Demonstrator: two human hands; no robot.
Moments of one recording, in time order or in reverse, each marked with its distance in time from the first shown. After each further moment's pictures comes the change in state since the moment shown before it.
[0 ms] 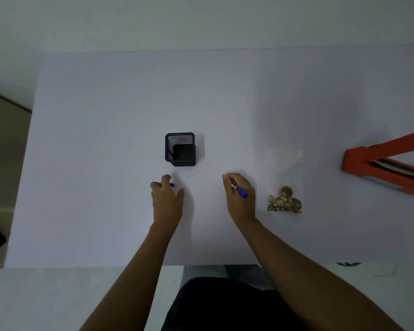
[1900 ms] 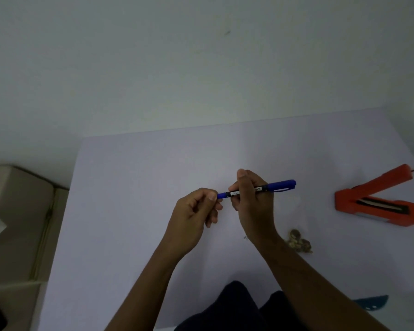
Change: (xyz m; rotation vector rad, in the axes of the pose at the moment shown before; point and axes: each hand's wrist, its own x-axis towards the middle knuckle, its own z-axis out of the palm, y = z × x) left_hand -0.045 0.134 -0.207 -0.656 -0.385 0.529; right_hand 0.024 -0.276 -0.065 0.720 0.060 -0.015
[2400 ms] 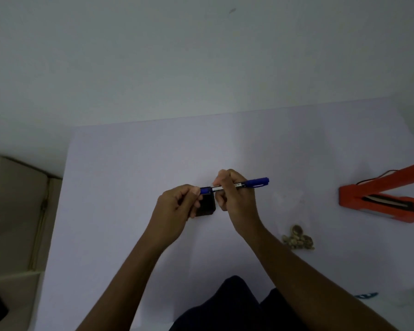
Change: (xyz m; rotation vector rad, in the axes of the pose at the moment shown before) left_hand 0.027 -0.029 -0.037 0.187 0.017 -0.048; right_hand 0.025 0.046 0.013 -0.042 -0.126 0.176
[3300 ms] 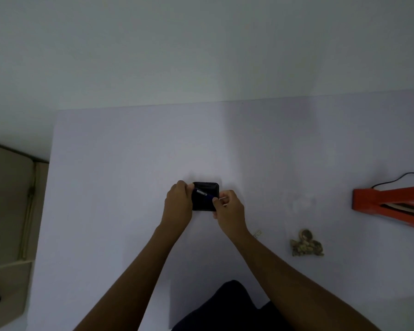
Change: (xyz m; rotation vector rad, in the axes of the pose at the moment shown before) left_hand 0.093 -0.139 0.033 0.415 0.147 -0.221; right_hand 0.049 0.159 -0.005 -0.551 0.130 0.365
